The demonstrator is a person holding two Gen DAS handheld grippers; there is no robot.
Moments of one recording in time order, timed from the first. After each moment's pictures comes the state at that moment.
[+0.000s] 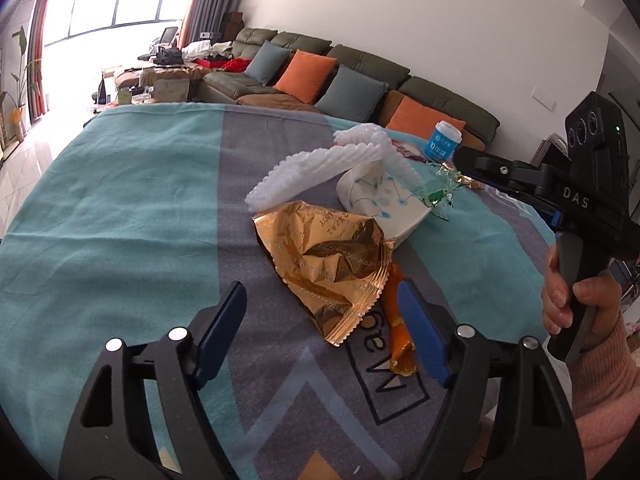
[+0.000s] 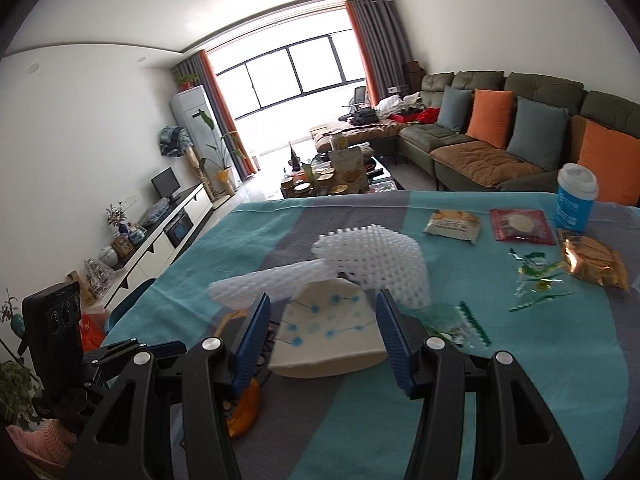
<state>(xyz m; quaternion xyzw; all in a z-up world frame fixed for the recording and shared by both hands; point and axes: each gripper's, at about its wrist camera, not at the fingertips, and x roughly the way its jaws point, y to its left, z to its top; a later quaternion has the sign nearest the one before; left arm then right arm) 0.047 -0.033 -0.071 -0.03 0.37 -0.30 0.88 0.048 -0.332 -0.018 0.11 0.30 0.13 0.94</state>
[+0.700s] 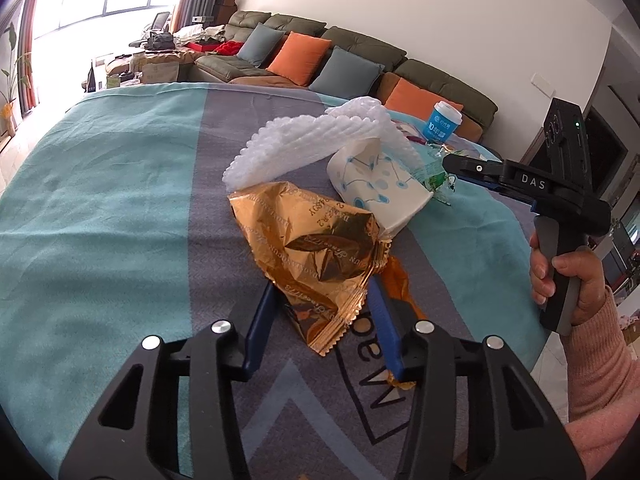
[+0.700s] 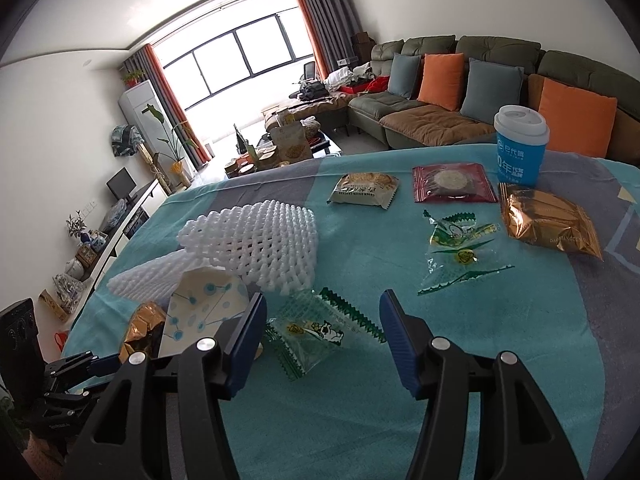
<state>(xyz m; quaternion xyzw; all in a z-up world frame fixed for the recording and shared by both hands) 0.058 -0.044 -0.082 -0.02 0.40 -0.31 0.86 0.081 -0.384 -0.052 0.13 0.36 0.07 0.92</state>
